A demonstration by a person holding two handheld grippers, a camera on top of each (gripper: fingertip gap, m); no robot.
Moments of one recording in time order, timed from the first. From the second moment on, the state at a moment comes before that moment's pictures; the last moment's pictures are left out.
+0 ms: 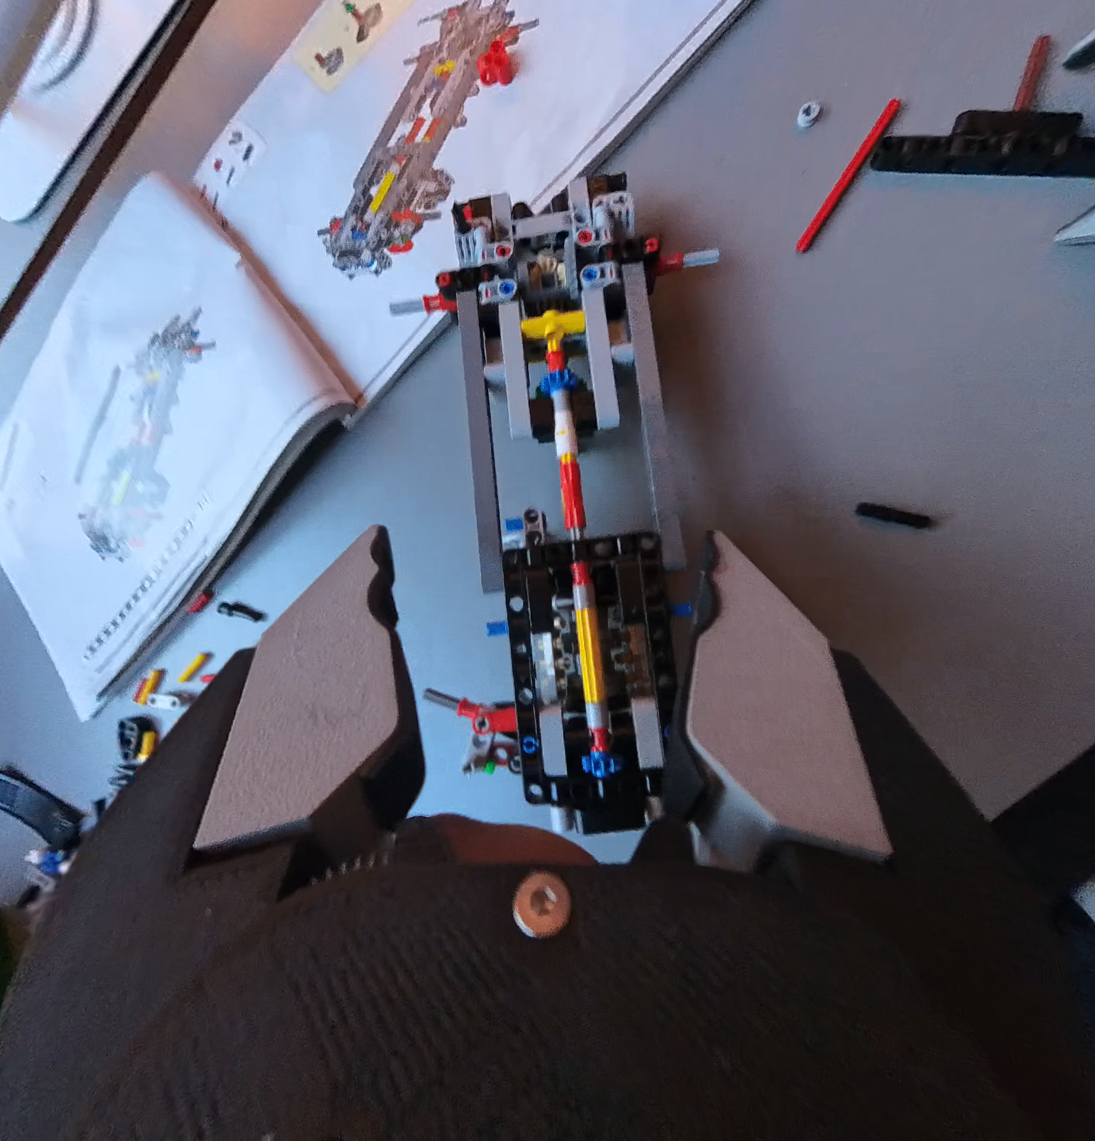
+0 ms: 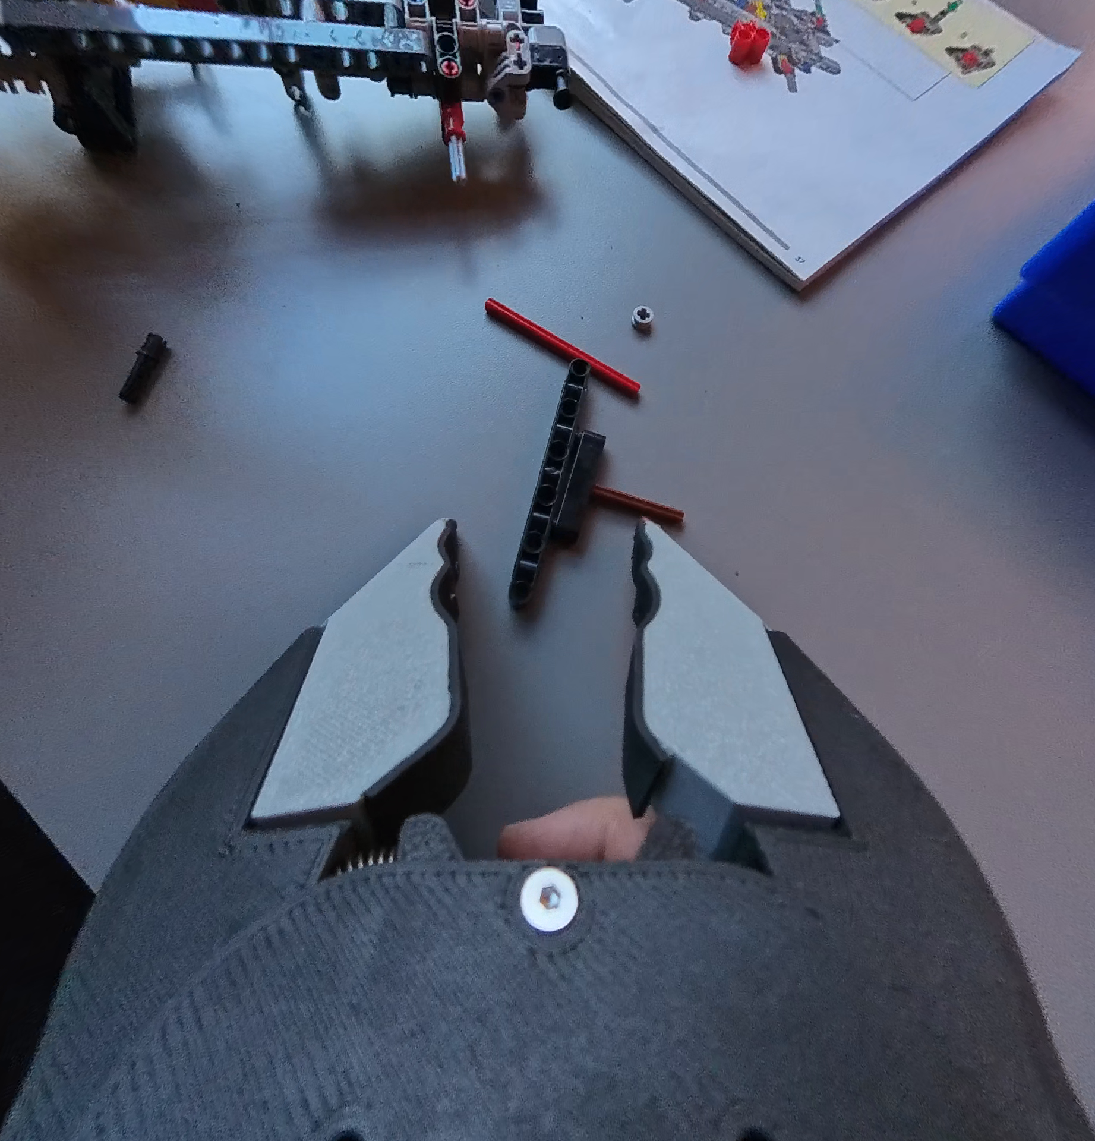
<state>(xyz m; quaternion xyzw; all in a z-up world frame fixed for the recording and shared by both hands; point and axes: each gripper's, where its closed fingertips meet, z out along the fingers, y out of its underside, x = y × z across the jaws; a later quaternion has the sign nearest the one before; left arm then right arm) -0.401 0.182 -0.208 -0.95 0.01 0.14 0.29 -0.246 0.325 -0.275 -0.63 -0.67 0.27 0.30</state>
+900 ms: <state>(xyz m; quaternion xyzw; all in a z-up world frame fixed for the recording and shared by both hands) -0.449 0.117 -0.249 -0.97 0.12 0.11 0.19 -0.228 0.359 -0.258 -0.64 -0.63 0.31 0.33</state>
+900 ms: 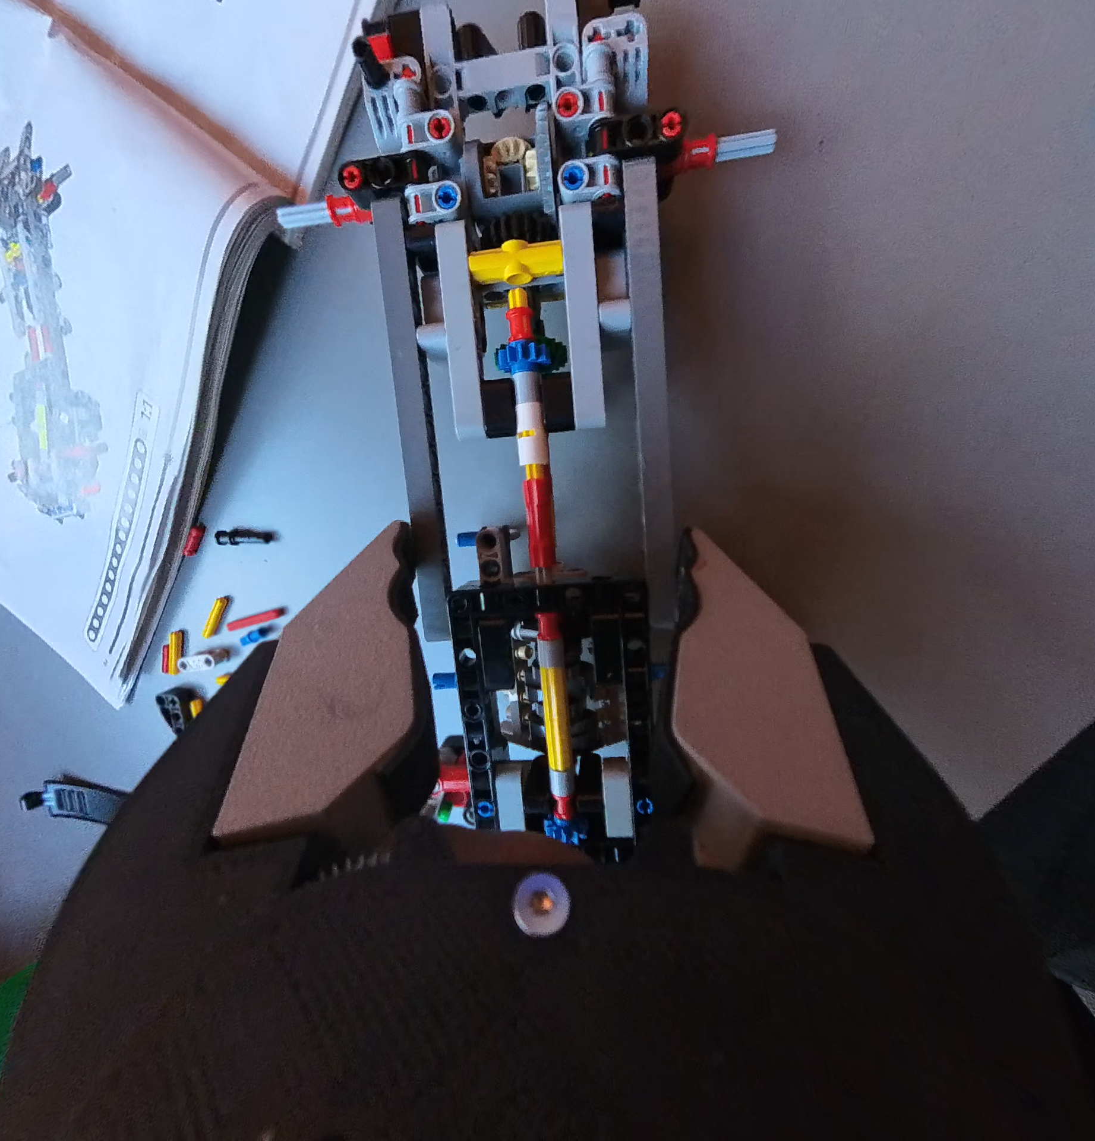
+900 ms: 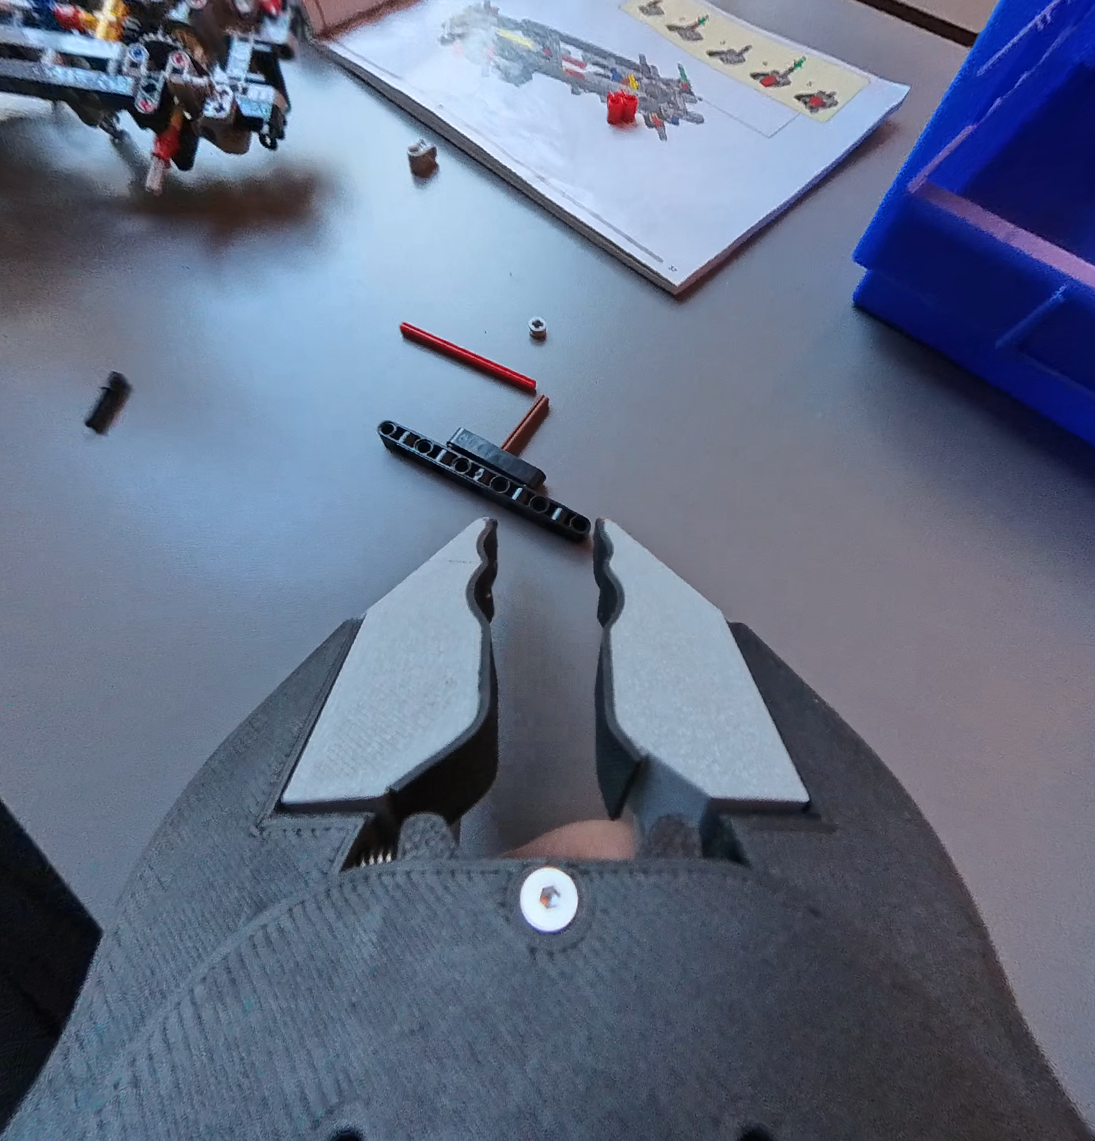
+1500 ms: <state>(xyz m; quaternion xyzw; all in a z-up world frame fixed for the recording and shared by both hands) -0.423 0.123 -0.214 -0.93 0.09 0.14 0.33 -0.432 0.390 -0.245 -0.60 -0.68 0.28 0.31</state>
